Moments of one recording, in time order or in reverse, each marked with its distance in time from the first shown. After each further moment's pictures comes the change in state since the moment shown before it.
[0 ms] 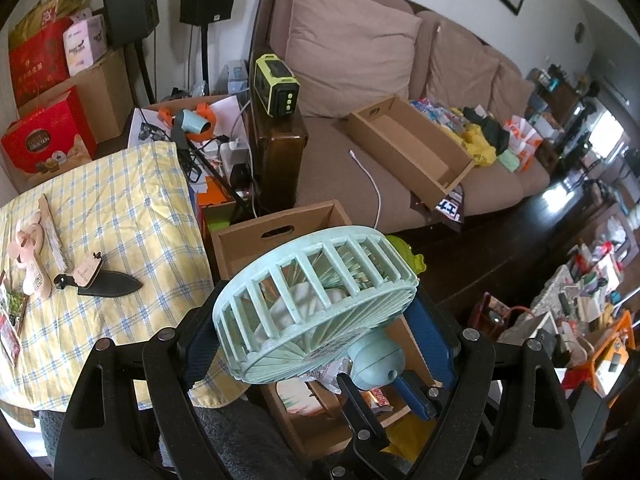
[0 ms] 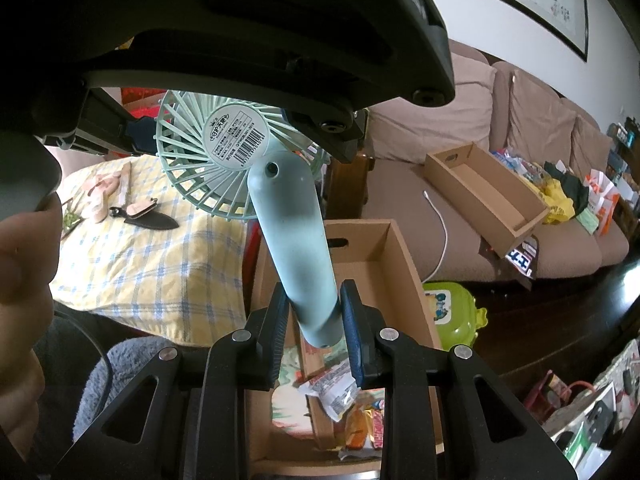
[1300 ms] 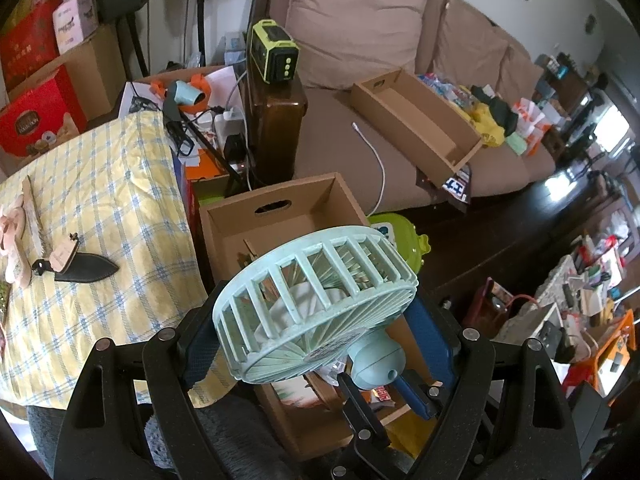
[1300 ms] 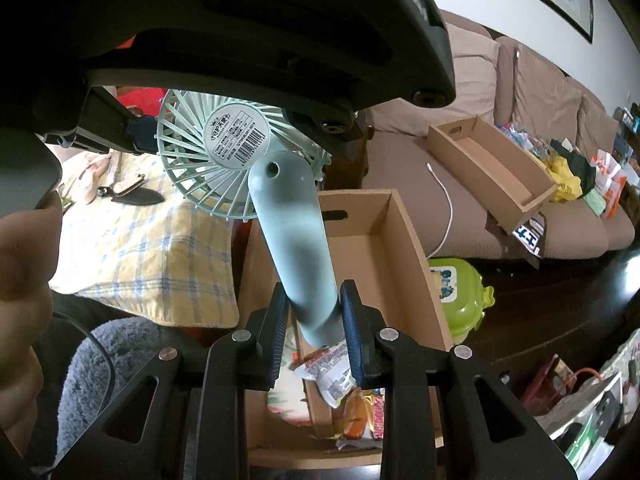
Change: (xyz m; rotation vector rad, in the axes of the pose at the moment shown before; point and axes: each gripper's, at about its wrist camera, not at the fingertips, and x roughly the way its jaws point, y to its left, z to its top) left arm 0.043 -0.002 -0.005 -0.015 0.098 -0.001; right arm 0.017 -0.010 -0.013 0.014 0.092 0.016
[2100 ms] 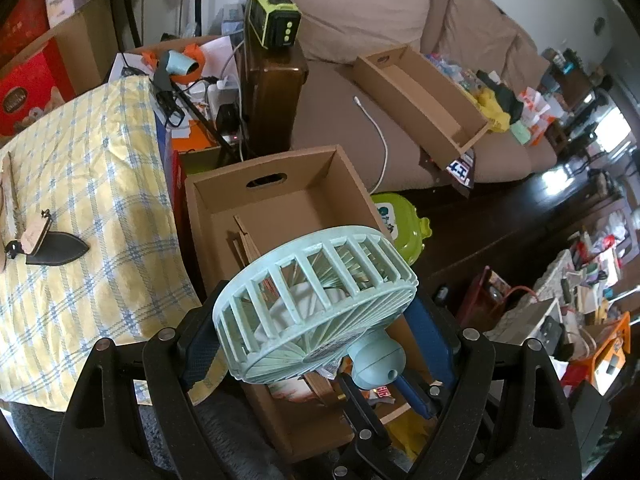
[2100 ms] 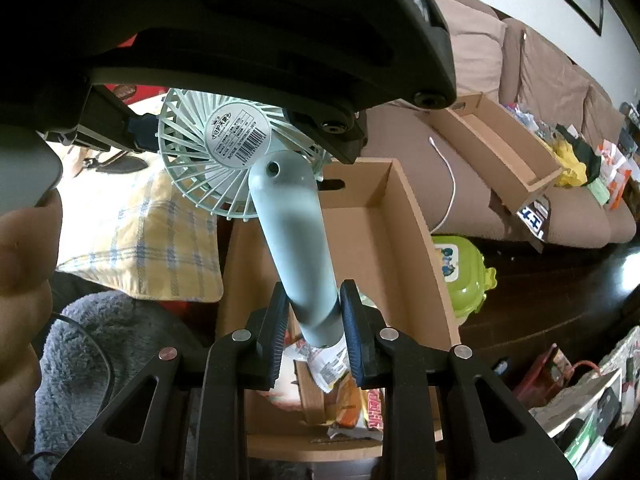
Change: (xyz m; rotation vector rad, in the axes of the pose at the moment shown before) left arm 0.038 0.005 -0.007 -0.026 0.081 -0.023; right arm 0.026 -0.007 -0.012 -0.007 0.092 -0.004
